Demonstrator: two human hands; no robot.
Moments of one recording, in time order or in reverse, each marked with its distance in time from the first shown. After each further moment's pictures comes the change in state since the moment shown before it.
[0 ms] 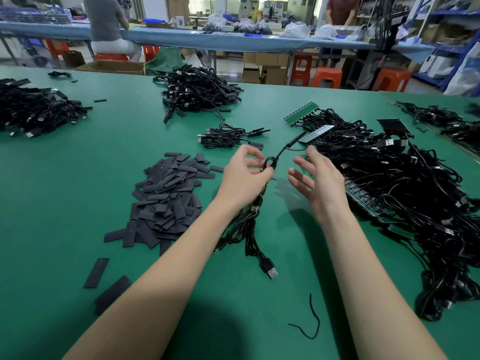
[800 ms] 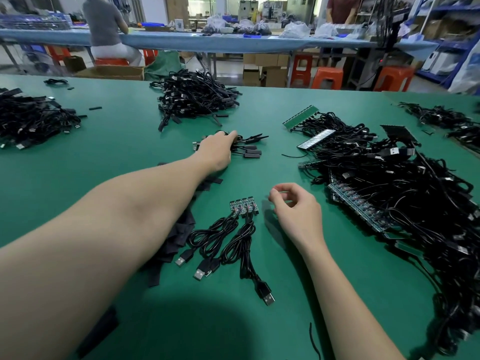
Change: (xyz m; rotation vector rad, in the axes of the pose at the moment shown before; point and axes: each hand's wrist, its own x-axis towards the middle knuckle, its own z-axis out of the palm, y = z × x) left_hand 0.166 -0.042 -0.044 1.247 -0.137 0.276; right_hand 0.000 0.050 0.001 -0.794 -0.003 -0.268
